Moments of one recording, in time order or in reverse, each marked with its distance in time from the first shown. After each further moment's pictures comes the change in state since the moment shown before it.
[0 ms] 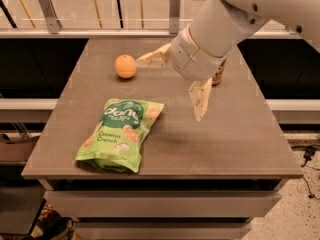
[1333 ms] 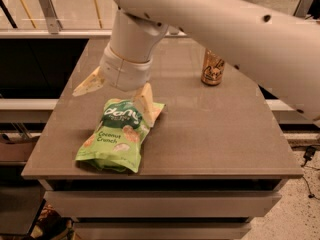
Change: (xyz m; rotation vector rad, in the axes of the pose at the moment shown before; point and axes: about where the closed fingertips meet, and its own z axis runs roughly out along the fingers) arm -0.072 -0.062 0.083 -0.190 -0.176 -0.261
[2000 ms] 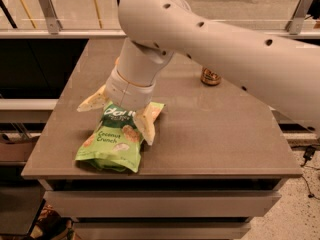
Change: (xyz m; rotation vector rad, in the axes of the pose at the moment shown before) arm -0.009 0.011 0.040 0.043 -0.053 0.033
